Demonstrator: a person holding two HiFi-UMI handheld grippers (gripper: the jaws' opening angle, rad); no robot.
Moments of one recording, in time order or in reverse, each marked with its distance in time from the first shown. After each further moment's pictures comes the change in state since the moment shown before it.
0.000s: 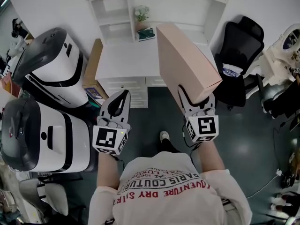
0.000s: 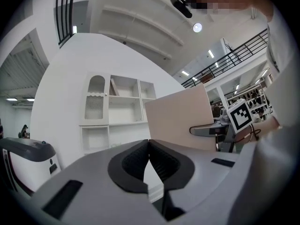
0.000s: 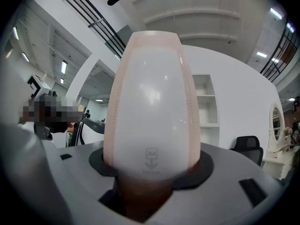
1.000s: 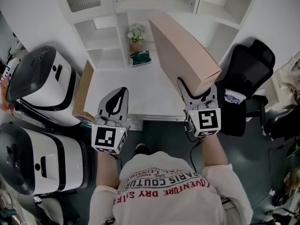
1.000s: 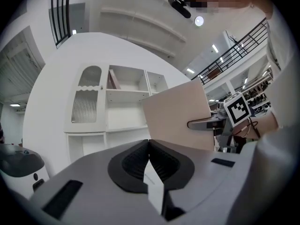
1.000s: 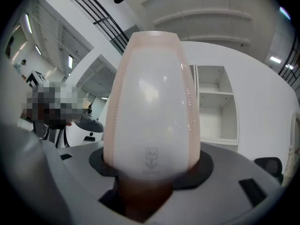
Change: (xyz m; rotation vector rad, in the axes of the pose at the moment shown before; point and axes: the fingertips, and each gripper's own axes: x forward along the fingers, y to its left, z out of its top) left arm 0.241 0.080 0.018 0.031 -0.034 0.081; right arm 0.235 -0.142 0.022 -0.119 -0.055 0.078
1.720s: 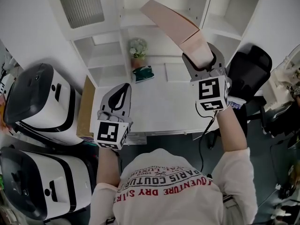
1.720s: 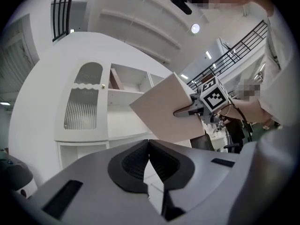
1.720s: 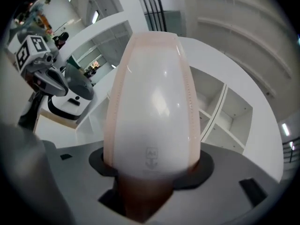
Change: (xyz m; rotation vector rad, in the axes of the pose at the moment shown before) left arm 0.067 0.085 0.010 0.020 -0.072 -0.086; right arm 0.137 -0.031 0.079 -0.472 0.139 -0.093
